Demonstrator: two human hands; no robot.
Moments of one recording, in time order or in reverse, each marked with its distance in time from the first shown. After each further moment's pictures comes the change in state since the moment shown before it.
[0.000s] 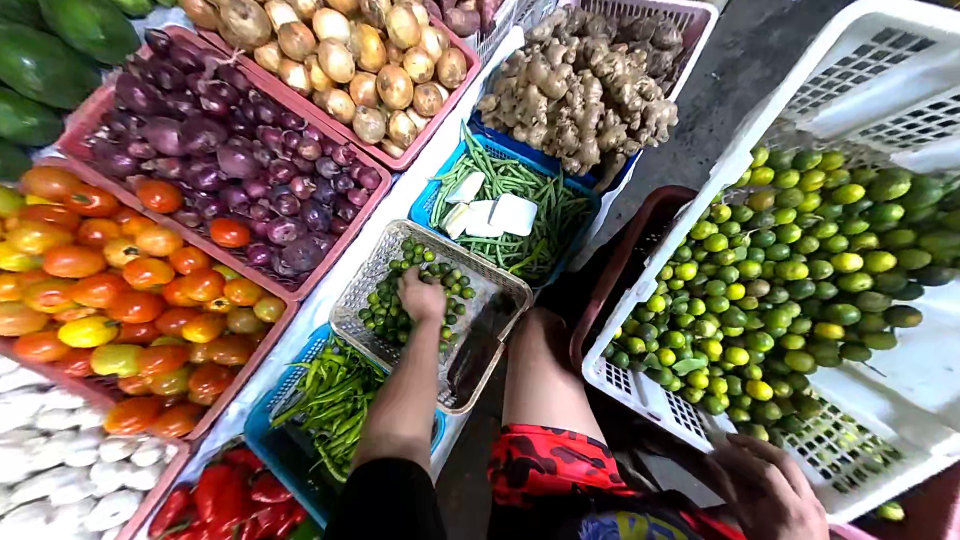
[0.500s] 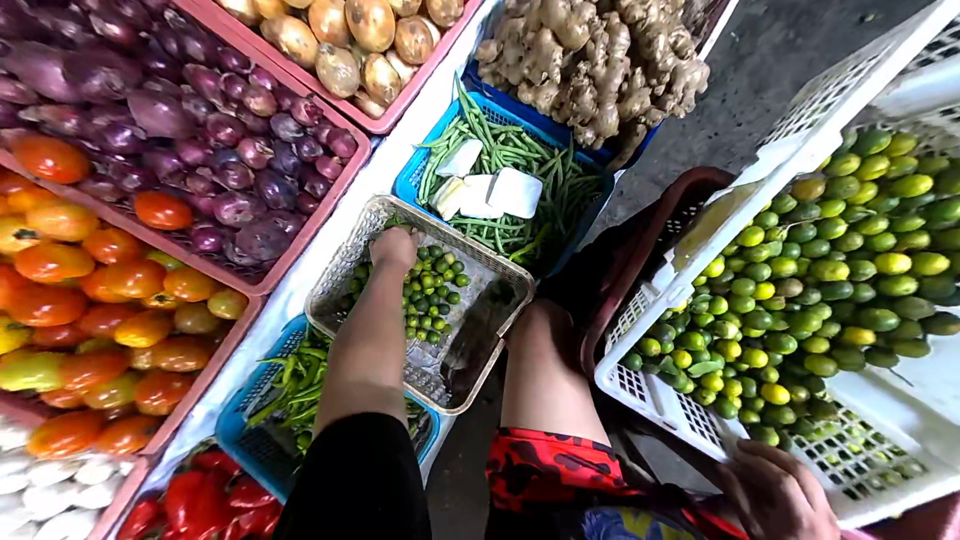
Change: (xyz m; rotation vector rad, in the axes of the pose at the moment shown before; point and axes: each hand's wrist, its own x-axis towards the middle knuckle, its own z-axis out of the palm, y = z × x) left_hand 0.105 0.013 -0.006 0.572 -0.425 0.175; right_hand 0.003 -0.001 0.002 -0.067 -0.042 -0.021
